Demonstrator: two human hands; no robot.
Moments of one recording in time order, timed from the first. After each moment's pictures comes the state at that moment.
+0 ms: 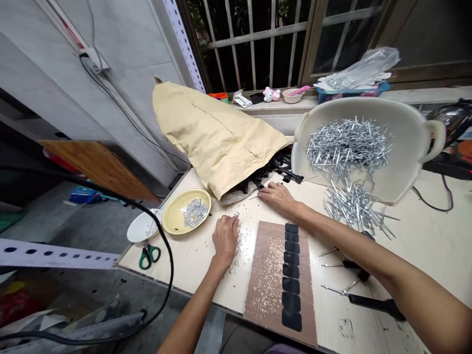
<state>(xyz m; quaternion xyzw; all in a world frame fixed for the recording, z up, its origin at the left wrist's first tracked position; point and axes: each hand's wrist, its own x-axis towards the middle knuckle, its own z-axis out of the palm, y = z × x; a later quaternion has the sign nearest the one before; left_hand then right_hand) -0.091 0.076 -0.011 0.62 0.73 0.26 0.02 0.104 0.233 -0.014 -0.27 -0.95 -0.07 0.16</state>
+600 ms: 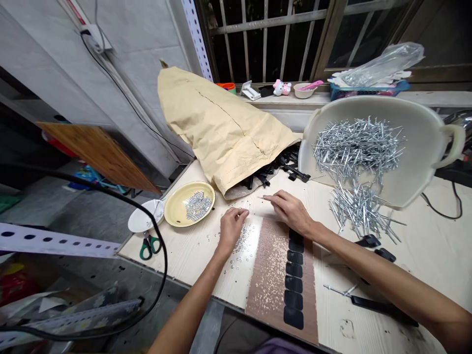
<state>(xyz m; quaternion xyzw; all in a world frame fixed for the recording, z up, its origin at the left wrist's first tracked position) -0.089 0.091 -0.004 0.53 0.68 0.43 0.27 0.114 0.166 0.014 -0.30 -0.90 0.11 0.29</state>
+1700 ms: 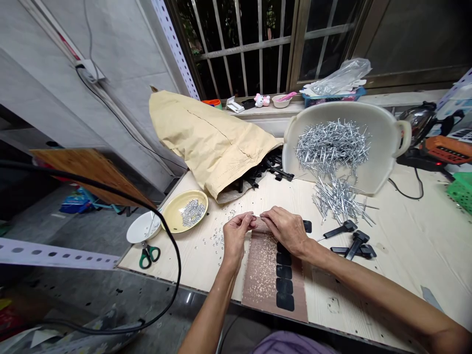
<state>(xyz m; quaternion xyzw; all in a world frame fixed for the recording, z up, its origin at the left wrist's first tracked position) -0.032 0.065 0.018 0.34 0.51 0.62 0.49 0.123 0.091 0.037 -0.42 -0.86 0.06 0.29</state>
